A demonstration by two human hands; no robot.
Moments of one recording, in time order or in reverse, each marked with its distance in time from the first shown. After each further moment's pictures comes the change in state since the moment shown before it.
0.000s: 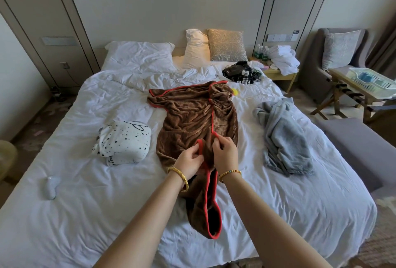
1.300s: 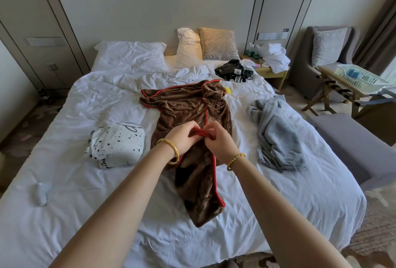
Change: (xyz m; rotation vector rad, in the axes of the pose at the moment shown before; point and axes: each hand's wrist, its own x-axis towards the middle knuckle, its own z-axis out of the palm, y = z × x) left_hand 0.023 0.059 -0.027 0.709 -0.031 0.314; right_hand 0.026 -0.011 -0.022 -0.064 -0.327 -0.209
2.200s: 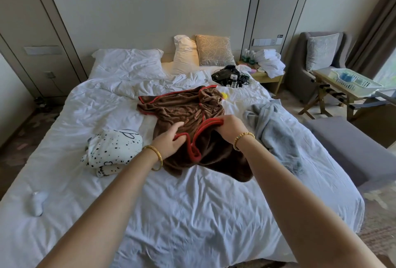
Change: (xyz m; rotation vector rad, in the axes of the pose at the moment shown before) left_hand 0.005 -0.029 -0.012 -0.082 -0.043 -0.093; right_hand 0.044 -0.008 -0.052 -0.469 -0.044 0.103
